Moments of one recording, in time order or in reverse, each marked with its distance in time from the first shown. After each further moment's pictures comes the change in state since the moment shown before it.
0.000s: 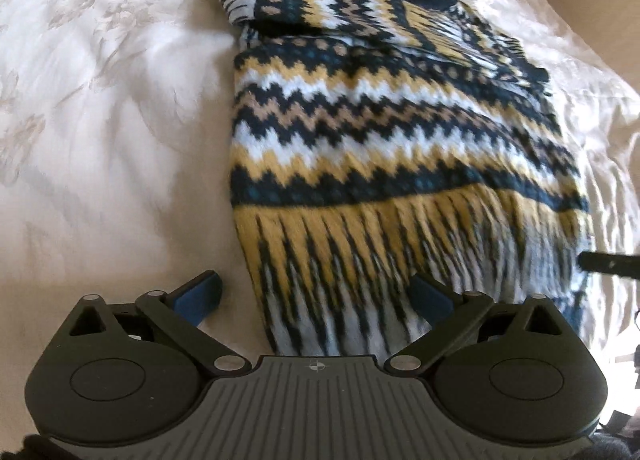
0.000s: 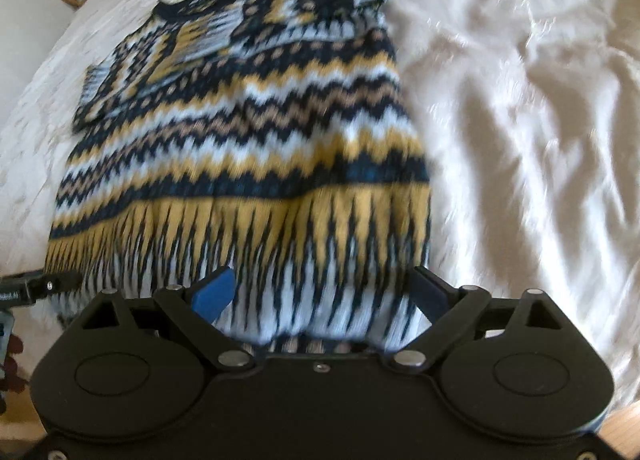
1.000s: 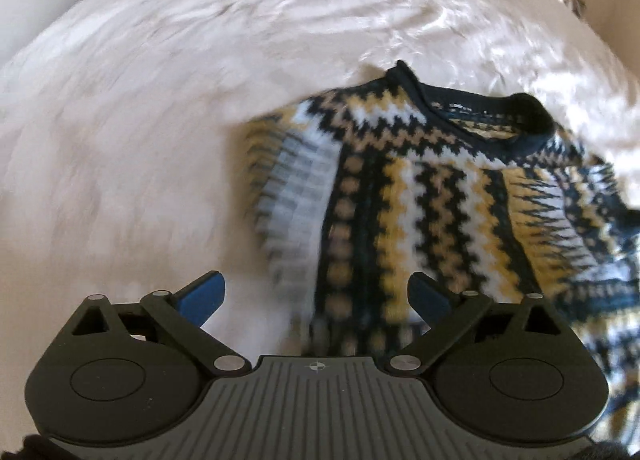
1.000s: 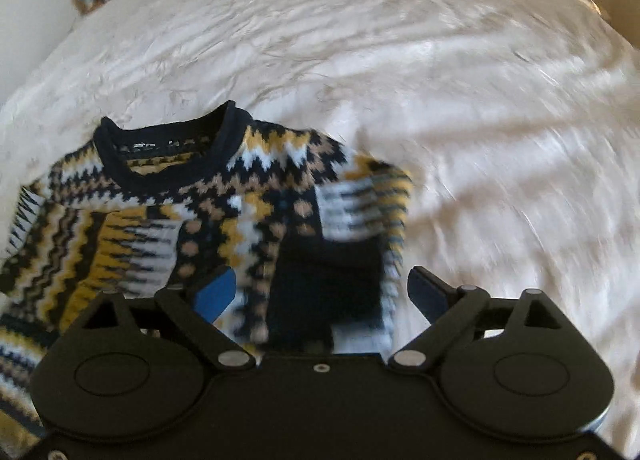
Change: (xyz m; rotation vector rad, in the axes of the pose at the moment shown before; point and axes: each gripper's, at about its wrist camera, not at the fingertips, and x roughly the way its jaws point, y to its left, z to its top) left arm 0.021 0.019 0.170 -0.023 -0.127 0.208; right arm 0.043 -0.005 0.216 -0.170 -0.177 -0.102
